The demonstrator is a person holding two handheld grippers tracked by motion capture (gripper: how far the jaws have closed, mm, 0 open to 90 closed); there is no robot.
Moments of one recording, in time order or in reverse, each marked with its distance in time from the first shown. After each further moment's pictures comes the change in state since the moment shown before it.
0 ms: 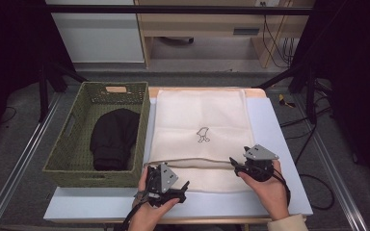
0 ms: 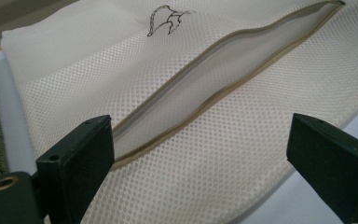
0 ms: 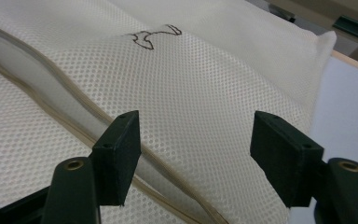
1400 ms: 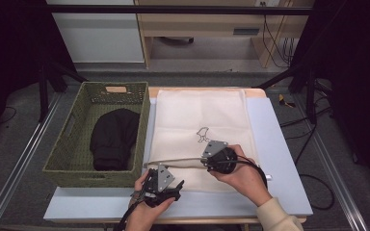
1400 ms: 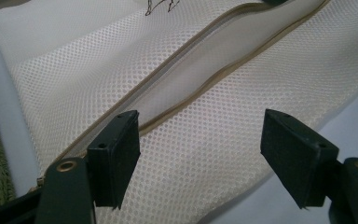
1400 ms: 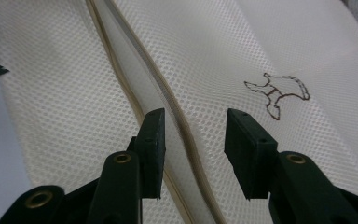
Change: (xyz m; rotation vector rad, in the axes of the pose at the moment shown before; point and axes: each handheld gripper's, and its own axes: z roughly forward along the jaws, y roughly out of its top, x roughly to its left) left arm 0.009 -0.008 0.001 0.049 -0.025 -0.010; right arm 0.064 0.069 0.039 0.181 0.262 -0.407
